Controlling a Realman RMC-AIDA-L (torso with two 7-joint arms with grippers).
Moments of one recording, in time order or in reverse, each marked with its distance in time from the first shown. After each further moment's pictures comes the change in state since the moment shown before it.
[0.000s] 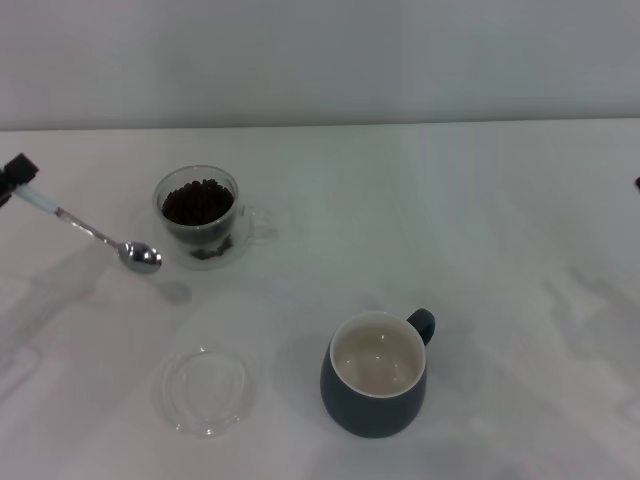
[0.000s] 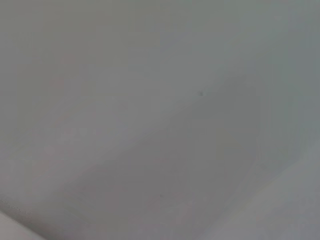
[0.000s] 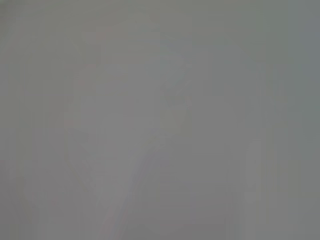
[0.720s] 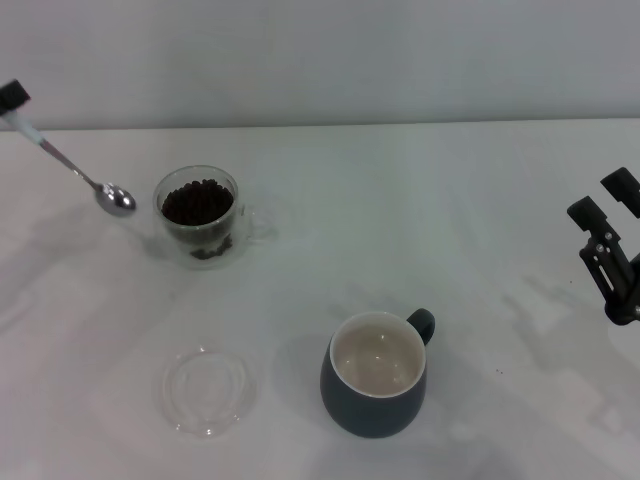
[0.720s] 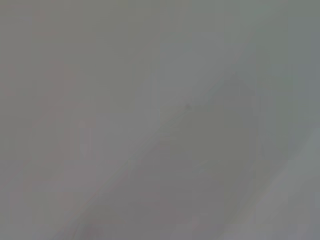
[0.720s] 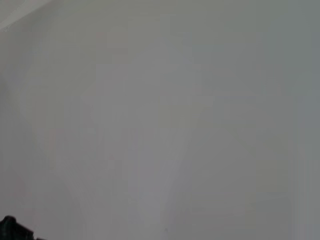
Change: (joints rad) left arm -0.114 0.088 -0.008 0.086 0.103 -0.095 -0.058; right arm 0.018 -0.001 -0.125 -0.027 0.003 0.045 -0.009
